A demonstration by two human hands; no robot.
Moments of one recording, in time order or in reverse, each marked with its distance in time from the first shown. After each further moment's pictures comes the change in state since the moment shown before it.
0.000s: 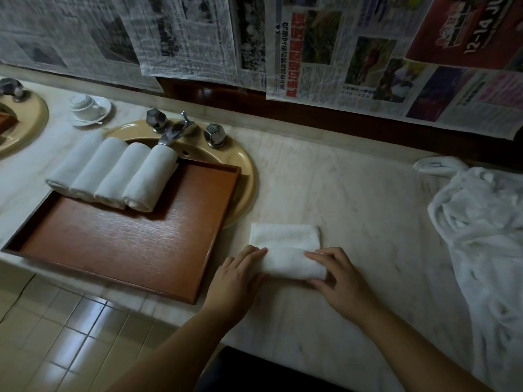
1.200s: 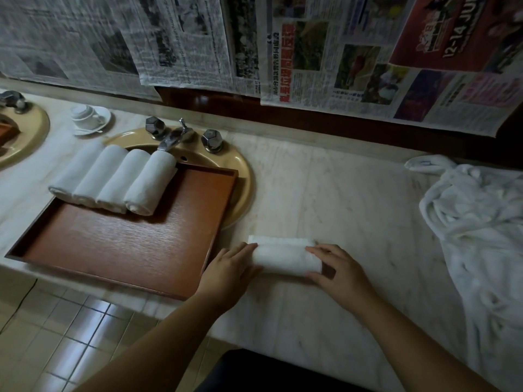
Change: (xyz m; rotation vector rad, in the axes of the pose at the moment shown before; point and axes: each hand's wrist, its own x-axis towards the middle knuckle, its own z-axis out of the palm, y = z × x) left_hand 0.015 -0.006 -0.021 0.088 -0.109 -0.044; right_hand 0.003 -0.008 -0.008 -0.062 -0.018 0.209
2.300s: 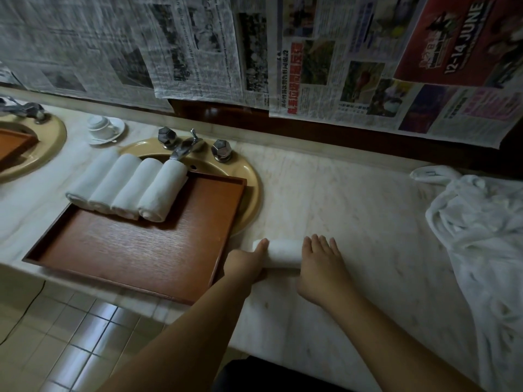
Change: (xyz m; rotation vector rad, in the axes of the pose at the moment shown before) left_hand 0.046 0.044 -0.012 -0.854 0.030 -0.998; right_hand 0.036 -0.091 0.016 -0.686 -0.294 0.118
